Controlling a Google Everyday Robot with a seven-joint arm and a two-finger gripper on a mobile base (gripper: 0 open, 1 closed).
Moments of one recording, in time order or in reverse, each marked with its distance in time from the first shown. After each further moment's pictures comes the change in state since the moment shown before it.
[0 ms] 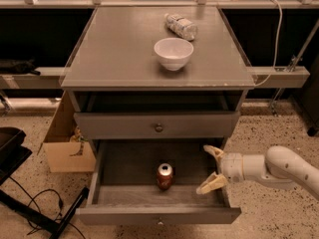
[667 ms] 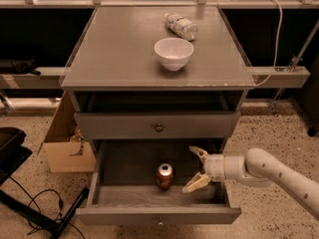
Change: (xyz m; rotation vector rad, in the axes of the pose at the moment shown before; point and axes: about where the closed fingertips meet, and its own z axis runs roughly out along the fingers) arm 0.021 -0.013 0.067 -0.035 -0.064 -0.050
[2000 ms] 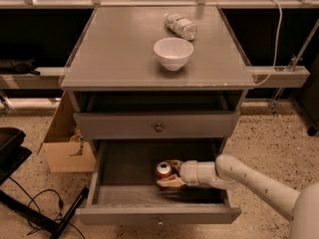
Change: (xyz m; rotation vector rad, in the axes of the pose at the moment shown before) arm 0.042 0.005 0.110 -0.065 -0.038 -0.012
